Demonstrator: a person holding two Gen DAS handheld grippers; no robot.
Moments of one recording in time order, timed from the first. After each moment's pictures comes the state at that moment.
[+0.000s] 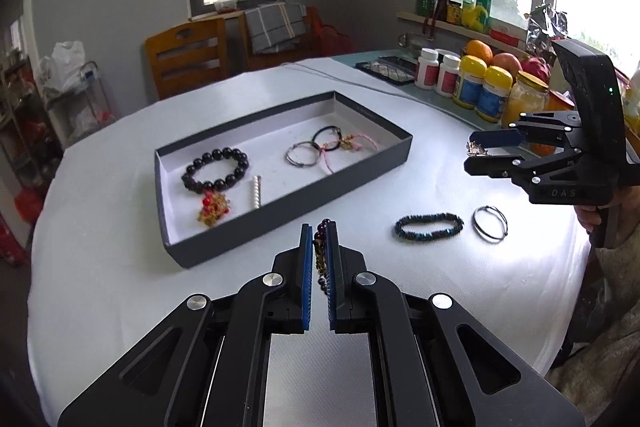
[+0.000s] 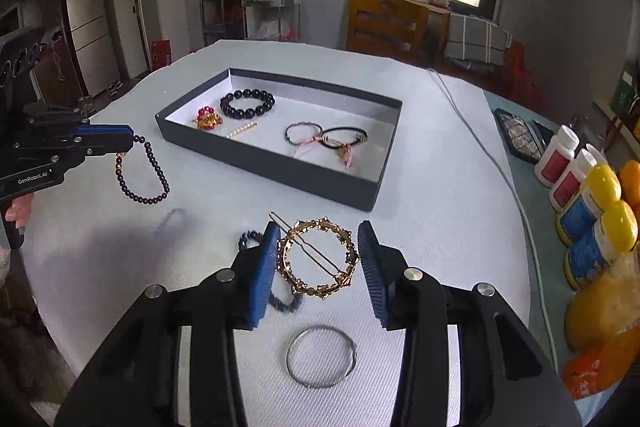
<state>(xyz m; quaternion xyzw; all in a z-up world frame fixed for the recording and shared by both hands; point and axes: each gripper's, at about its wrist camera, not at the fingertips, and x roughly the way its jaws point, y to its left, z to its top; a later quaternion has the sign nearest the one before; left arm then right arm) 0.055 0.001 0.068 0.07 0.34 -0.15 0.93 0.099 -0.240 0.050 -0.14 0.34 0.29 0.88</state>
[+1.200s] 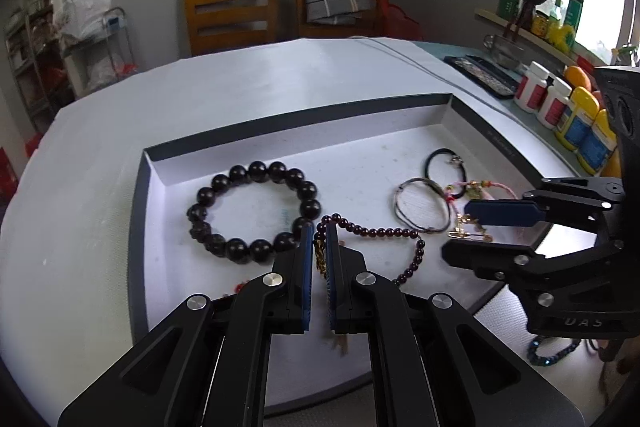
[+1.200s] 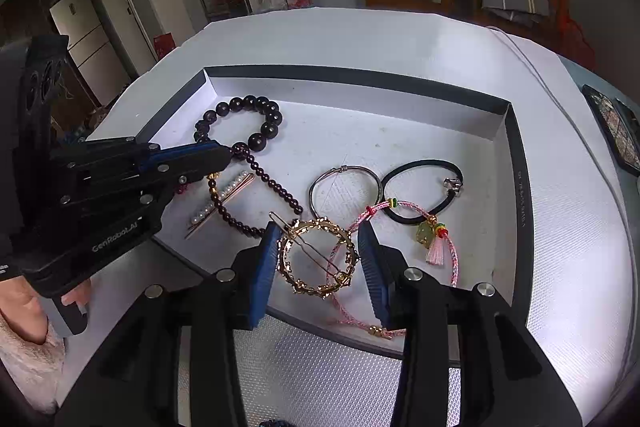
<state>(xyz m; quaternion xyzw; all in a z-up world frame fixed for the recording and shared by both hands) 0.210 0.028 0.005 0.01 0.39 -0.07 0.92 0.220 -0.140 -0.002 -0.08 0.44 0.32 0.84</state>
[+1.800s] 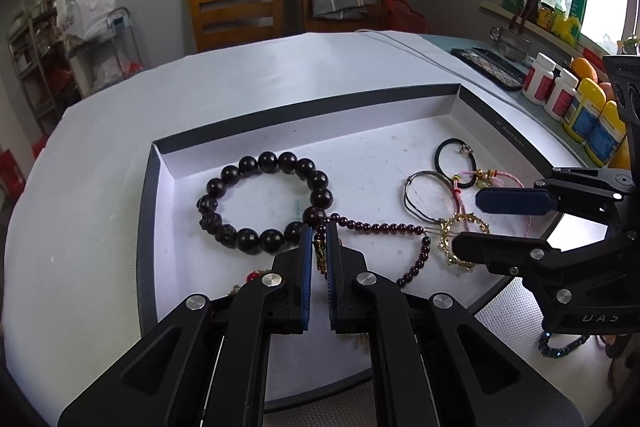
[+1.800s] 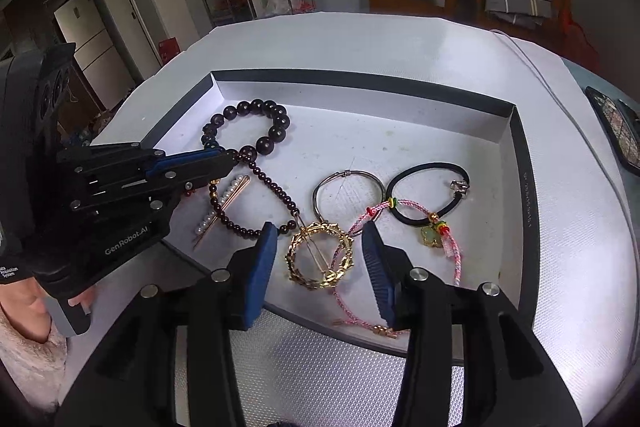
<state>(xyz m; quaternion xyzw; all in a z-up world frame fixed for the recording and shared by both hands) 0.205 0.031 0.003 0.02 0.40 -0.06 0.91 0.218 -0.143 0.001 -0.07 0.43 0.32 0.84</state>
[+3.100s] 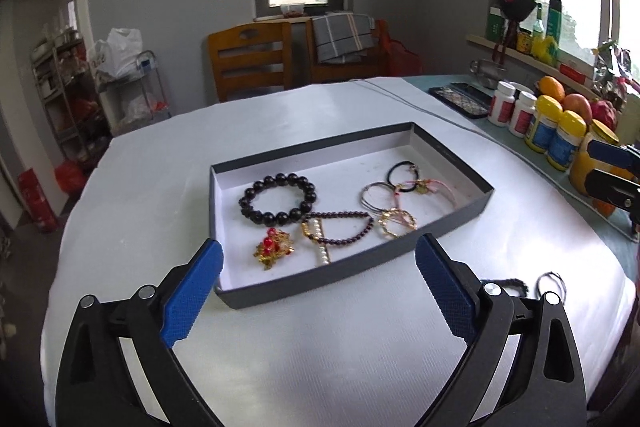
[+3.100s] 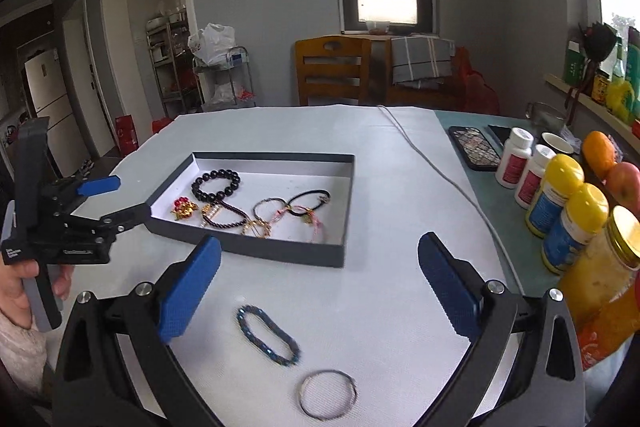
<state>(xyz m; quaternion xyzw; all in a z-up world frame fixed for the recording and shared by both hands) 0.099 0.012 0.070 0.04 0.33 -0.05 0.94 0.097 -0.269 0.087 -0.03 0.29 0.21 0.93</state>
